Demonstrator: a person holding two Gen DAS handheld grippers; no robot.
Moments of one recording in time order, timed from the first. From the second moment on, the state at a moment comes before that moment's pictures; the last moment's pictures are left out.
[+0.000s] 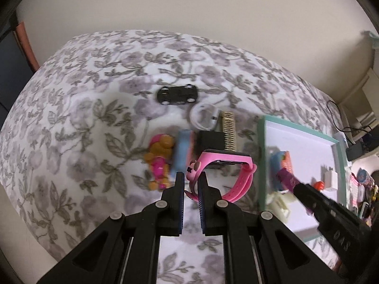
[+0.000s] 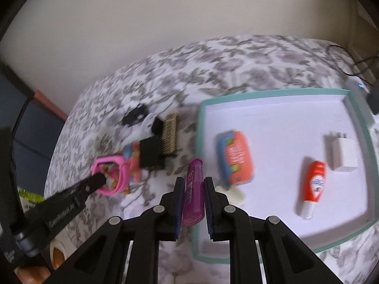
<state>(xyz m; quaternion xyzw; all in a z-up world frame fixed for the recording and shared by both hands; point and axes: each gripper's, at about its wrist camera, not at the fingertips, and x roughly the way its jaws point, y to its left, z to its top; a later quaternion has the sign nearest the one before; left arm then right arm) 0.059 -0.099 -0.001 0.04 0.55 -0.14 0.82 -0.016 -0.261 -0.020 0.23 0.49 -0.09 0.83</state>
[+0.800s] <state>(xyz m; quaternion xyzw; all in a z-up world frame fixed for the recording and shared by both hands) -0.020 -0.234 -0.025 0.15 0.51 -0.29 0.79 -0.084 -0.389 -0.033 0.33 0.44 -0.27 0.79</state>
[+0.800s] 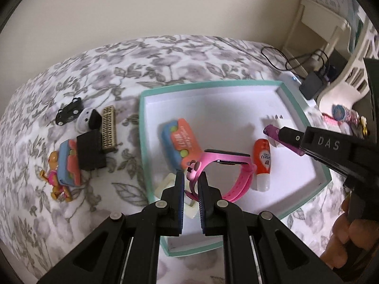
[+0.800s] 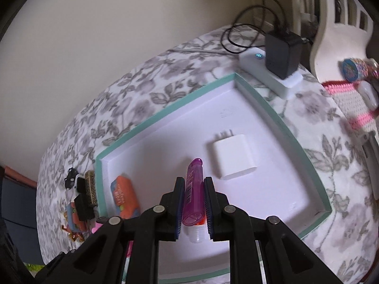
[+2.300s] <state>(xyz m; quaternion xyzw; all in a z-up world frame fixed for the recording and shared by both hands) 0.043 -0.155 -0.021 0.01 0.54 -0.16 0.82 -0.052 -0.346 -0.031 0.20 0.48 -0.25 0.82</state>
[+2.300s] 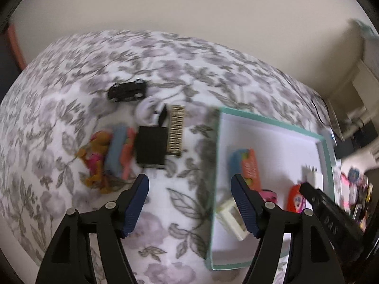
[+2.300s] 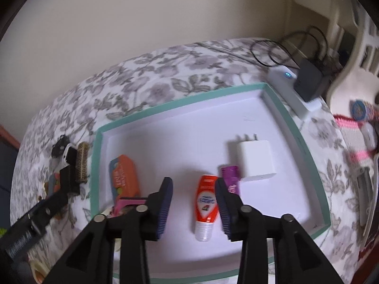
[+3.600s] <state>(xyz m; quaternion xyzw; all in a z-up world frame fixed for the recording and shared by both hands) 0.095 -0.021 -0.016 -0.08 0.48 0.02 0.87 -0.009 -0.257 -0.024 0.13 0.45 -0.13 0.87</state>
